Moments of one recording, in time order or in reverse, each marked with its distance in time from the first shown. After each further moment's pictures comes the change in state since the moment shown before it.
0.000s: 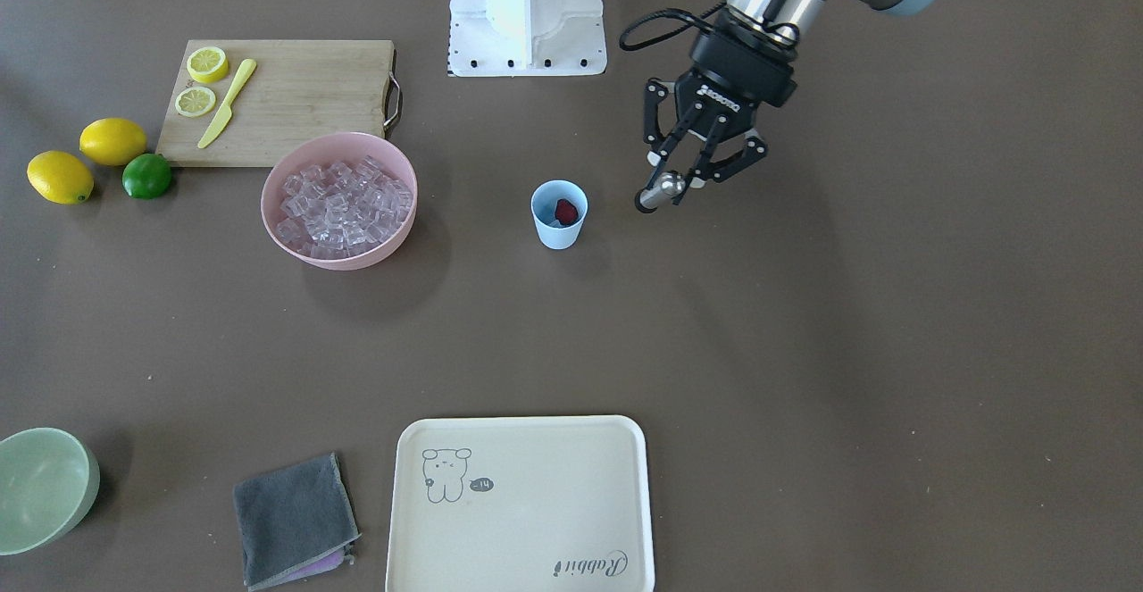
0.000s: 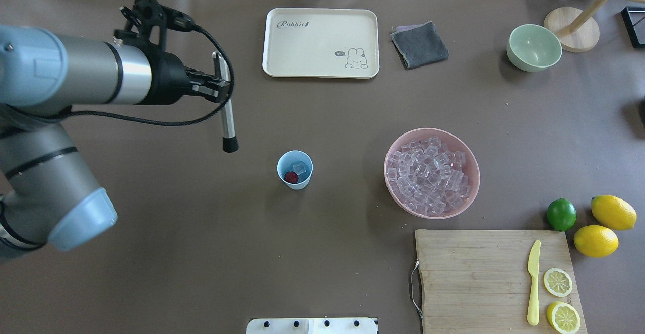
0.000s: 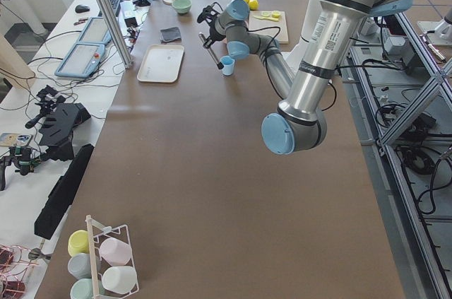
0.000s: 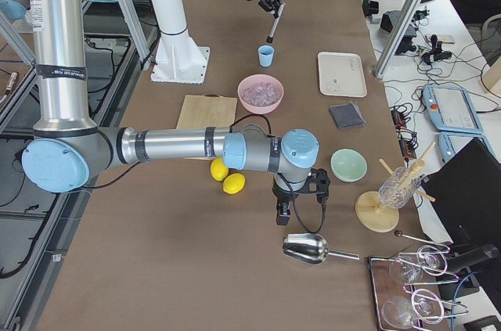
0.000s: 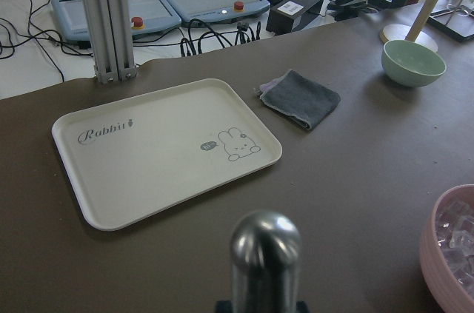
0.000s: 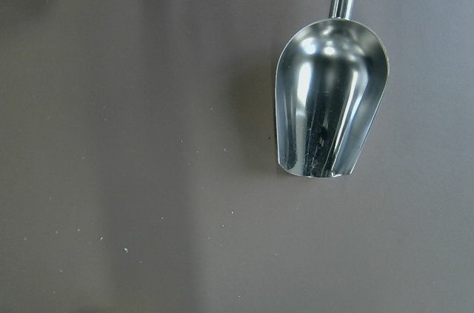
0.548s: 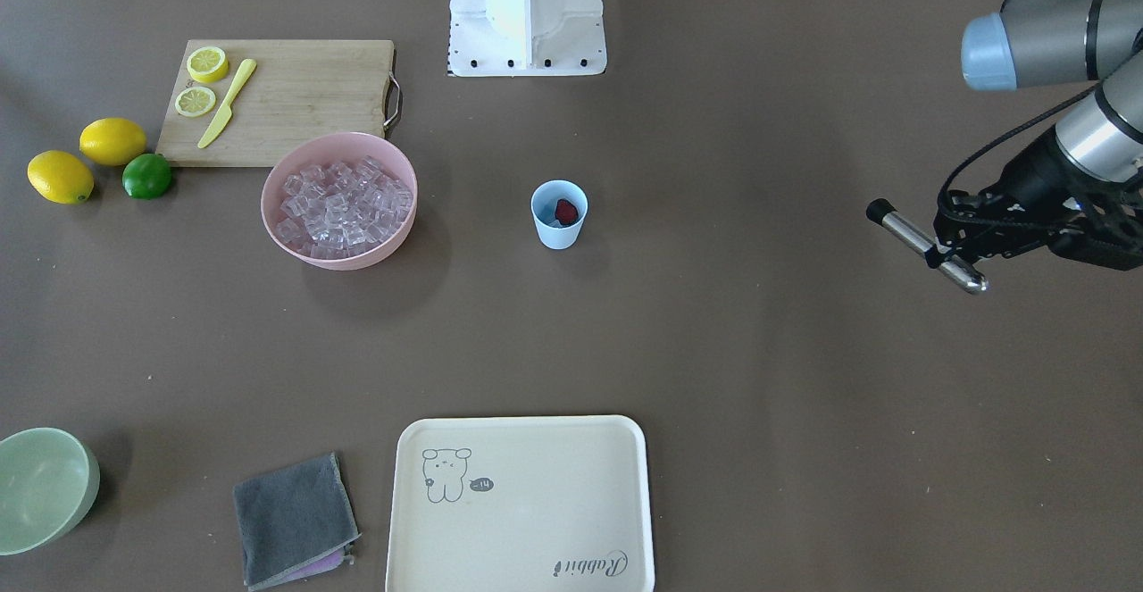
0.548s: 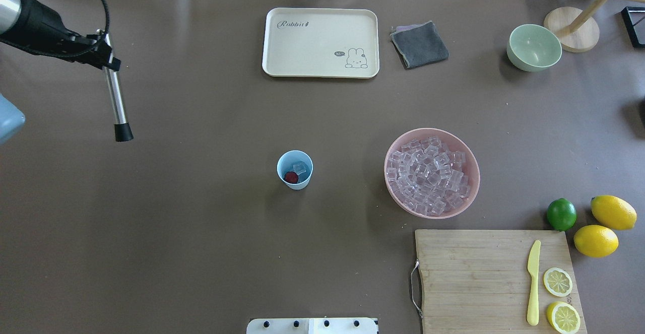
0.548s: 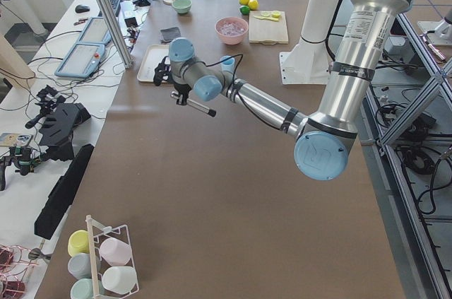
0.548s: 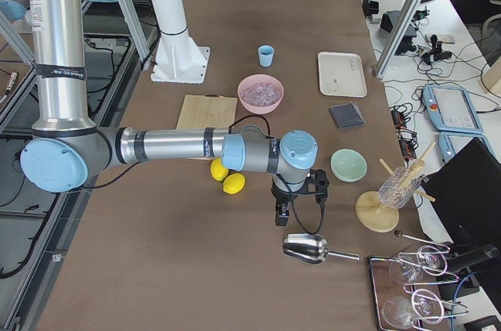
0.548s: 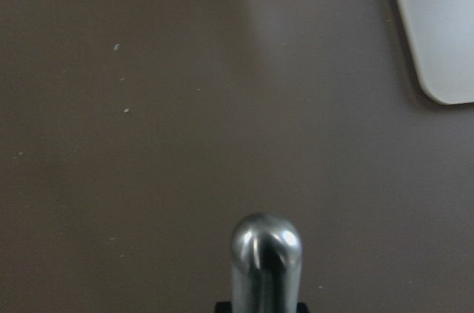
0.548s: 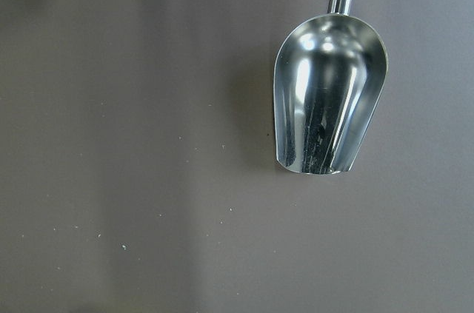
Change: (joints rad) left arm -0.375 0.170 0.304 0.112 -0.439 0.218; right arm 0.000 -0.006 0.001 0.003 0.001 -0.001
